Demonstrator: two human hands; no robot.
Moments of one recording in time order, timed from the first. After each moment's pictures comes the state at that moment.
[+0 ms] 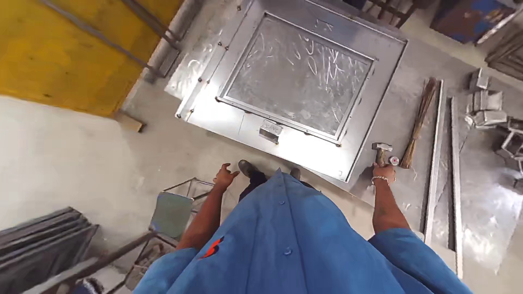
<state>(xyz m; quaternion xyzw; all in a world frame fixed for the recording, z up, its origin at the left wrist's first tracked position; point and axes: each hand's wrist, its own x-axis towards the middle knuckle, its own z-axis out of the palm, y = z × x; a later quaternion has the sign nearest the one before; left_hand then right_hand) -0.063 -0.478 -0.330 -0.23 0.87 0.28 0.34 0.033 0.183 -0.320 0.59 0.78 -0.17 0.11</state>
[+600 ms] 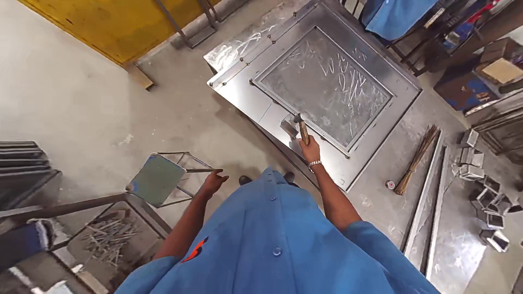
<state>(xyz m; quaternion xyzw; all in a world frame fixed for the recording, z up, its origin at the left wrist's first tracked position) 0.082 -0.564 -0.331 -0.31 0.79 0.44 0.31 -0.091 -0.147 -0.274 0.13 0.89 -0.40 0.17</state>
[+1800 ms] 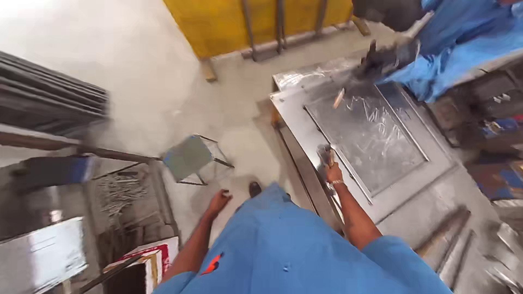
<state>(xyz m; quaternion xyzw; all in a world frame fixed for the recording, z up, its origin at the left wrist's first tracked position) 0.213 -0.600 -0.338 -0.44 0.71 0.50 0.24 -0.127 -0.188 -0.282 0.08 0.94 -0.20 0.28</state>
